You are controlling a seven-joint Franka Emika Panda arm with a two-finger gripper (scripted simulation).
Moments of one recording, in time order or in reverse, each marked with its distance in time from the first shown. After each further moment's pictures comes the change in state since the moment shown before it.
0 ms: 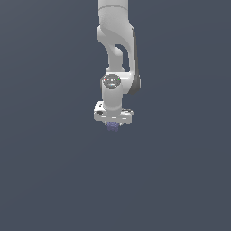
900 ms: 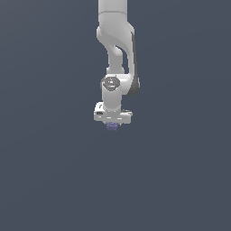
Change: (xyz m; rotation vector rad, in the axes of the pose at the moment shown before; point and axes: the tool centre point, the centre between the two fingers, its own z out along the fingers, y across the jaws) arm -0.009 0.003 0.016 0.000 0.000 0.000
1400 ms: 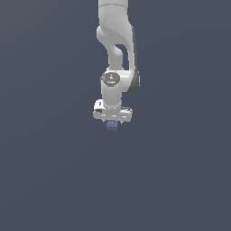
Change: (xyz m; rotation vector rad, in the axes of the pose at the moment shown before) arm 0.000 0.000 -0.019 0.000 -0.001 0.000
